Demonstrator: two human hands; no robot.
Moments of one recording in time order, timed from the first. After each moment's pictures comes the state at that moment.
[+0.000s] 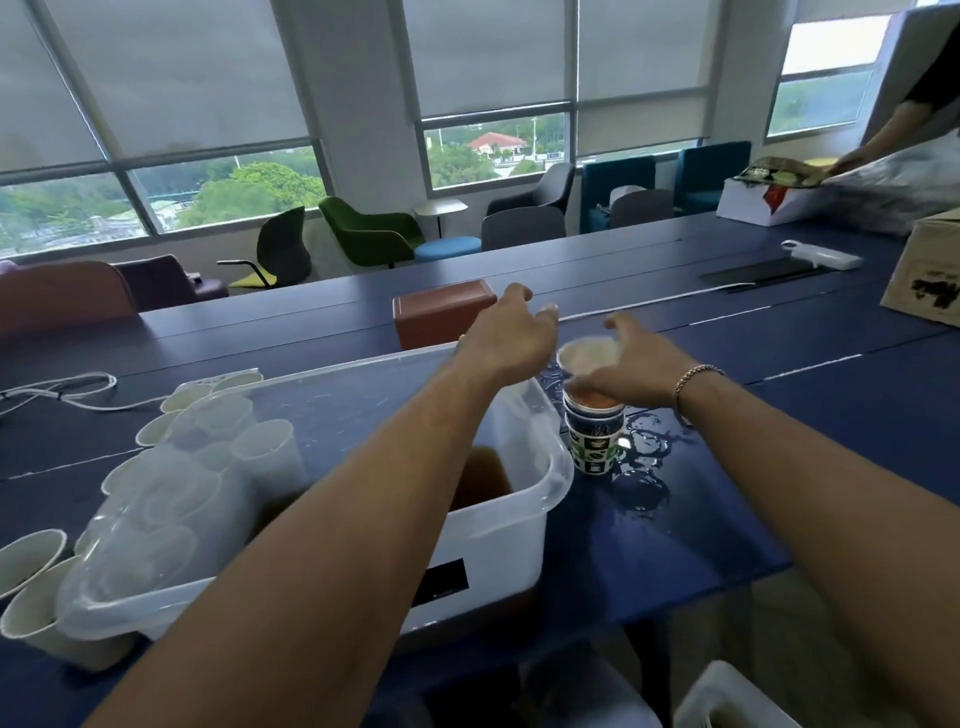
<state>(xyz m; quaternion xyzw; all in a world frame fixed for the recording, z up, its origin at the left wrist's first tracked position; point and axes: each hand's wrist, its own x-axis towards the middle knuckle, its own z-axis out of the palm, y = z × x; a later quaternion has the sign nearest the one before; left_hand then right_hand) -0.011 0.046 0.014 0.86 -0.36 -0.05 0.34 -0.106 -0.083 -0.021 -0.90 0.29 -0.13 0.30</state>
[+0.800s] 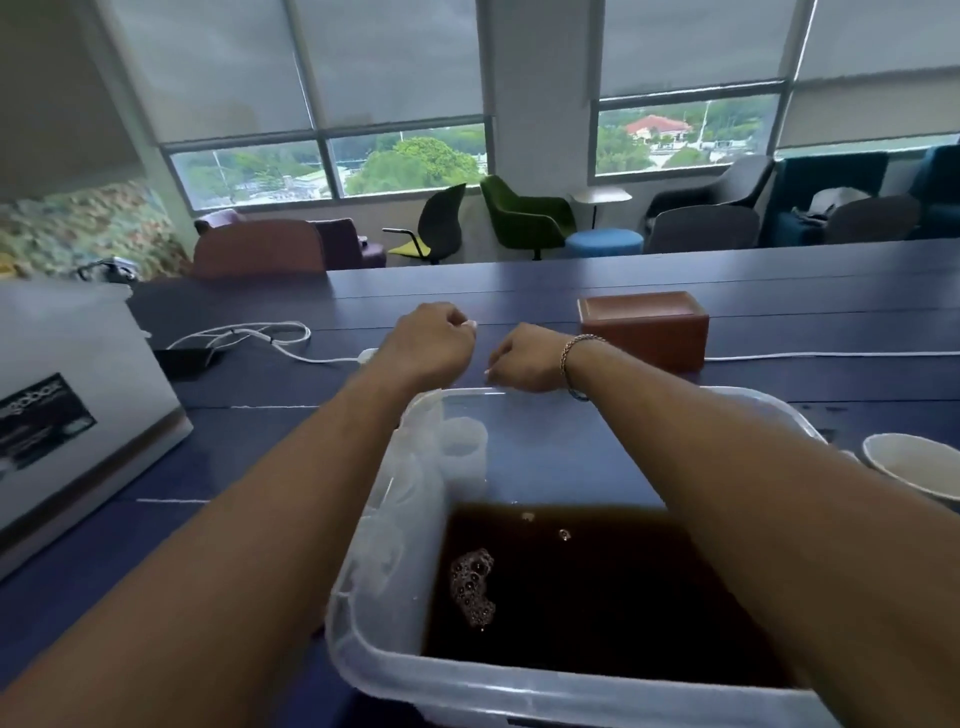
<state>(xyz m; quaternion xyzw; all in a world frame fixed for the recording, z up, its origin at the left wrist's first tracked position) 0.153 0.266 0.030 0.94 -0.16 0.05 0.31 0.139 0.129 0.016 -0.98 -0.02 0.06 0.19</state>
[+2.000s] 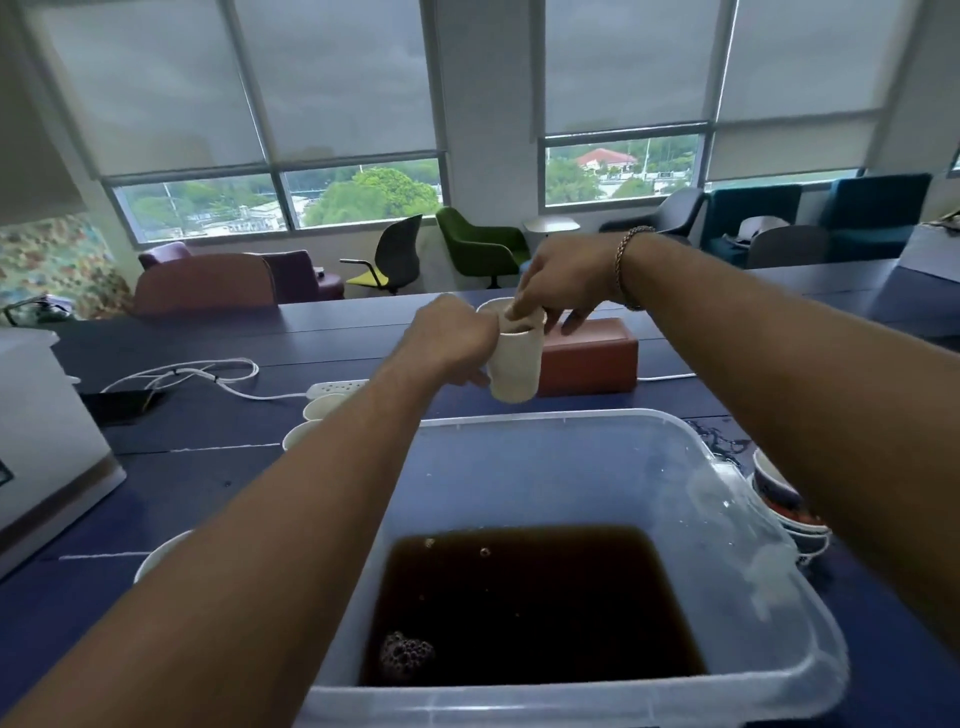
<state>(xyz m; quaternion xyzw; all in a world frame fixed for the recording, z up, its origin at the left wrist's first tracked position) 0.134 0.185 0.065 0.91 -0.17 -0.01 0.39 0.086 0.051 0.126 -0.96 0.05 0.01 0.29</state>
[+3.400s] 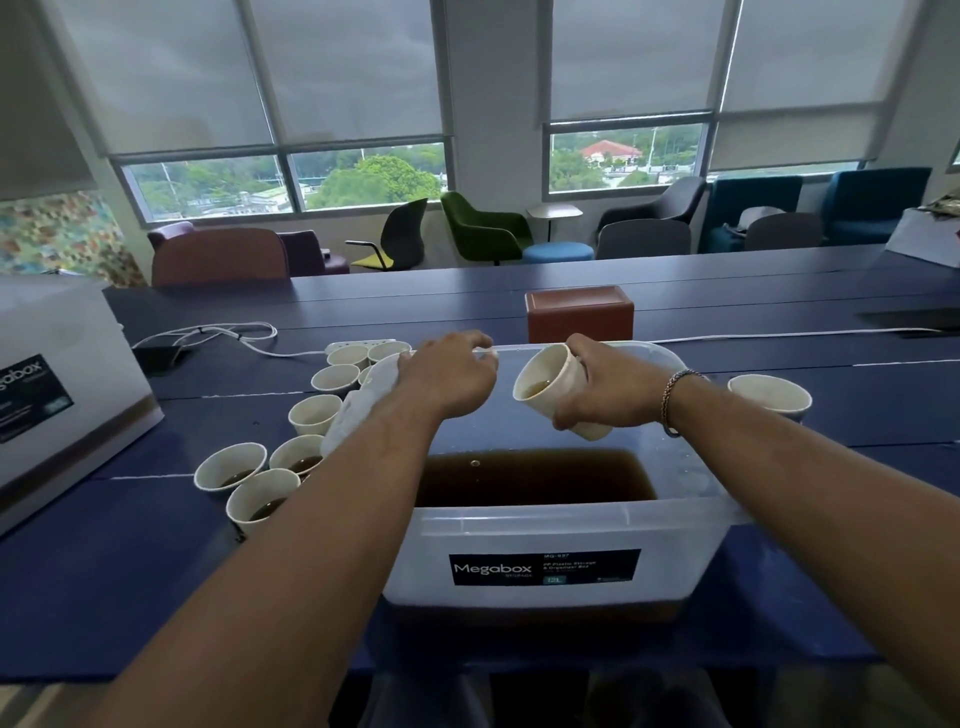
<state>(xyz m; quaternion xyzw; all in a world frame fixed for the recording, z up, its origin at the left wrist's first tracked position) 0.068 0.240 -0.007 0.94 -0.22 0.04 0.24 -0.016 0.059 -0.008 -0.95 0.03 -0.02 0.31</state>
